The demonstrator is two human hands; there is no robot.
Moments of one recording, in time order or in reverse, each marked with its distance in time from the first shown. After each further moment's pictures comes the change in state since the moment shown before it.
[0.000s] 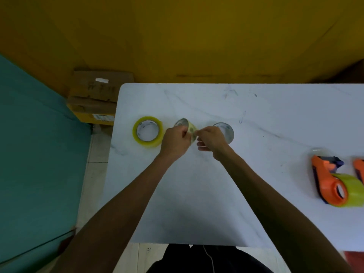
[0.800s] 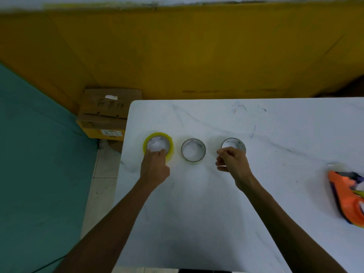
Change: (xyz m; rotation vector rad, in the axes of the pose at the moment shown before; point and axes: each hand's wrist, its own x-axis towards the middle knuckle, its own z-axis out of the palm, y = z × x) left_hand -0.006 -0.105 -0.030 0.552 0.006 0.082; right_hand -0.015 0.031 -0.017 0.119 0.075 -0.164
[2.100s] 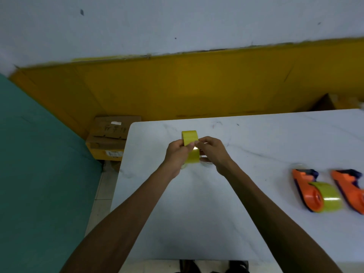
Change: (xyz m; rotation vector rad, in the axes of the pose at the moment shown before) left_hand -0.043 0.173 -0.116 -1.193 -0.068 -0.366; right_hand -0.066 -0.068 -0.040 -0.009 -0.138 -0.165
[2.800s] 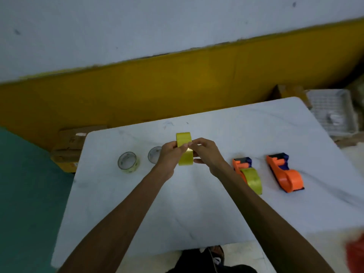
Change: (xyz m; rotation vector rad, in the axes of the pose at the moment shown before) left_hand -0.060 0.026 0.203 0.069 -0.066 0.043; right_hand -0.042 0.046 -0.207 0.143 0.044 0.003
